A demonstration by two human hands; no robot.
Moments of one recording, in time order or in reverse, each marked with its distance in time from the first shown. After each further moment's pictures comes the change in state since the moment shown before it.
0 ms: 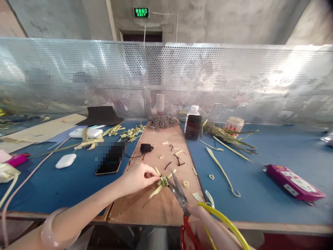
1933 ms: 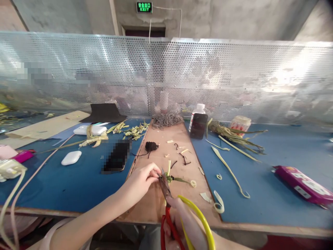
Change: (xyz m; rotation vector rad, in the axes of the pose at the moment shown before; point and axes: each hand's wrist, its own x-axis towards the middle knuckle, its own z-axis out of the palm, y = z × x) left_hand -0.020 -0.011 0.015 -0.193 0.158 -0.095; right_hand 0.039 0.069 0.046 0.205 0.117 0.429
